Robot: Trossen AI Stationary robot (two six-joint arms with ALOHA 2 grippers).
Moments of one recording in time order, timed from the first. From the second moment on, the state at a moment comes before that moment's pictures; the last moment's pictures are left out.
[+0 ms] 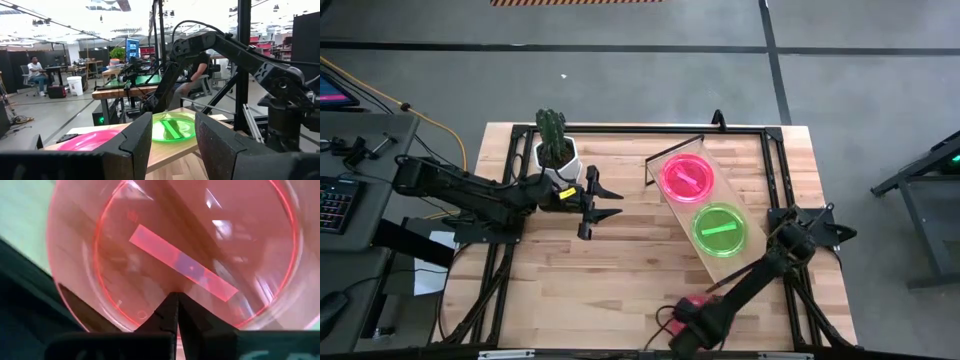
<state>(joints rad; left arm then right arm) -0.04 1.19 0.47 0.89 0.03 0.08 0.74 2.23 1.66 -0.94 -0.11 1.48</state>
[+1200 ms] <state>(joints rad) -0.05 0.77 0.47 0.37 0.03 0.02 0.31 2.23 1.65 -0.58 0.33 0.59</state>
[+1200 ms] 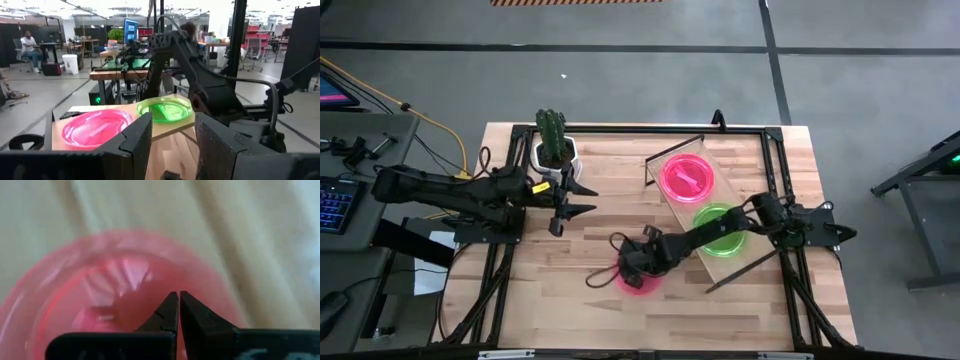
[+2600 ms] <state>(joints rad) -0.11 0.77 0.47 0.37 0.03 -0.02 0.17 2.23 1.65 -0.10 0.30 0.22</state>
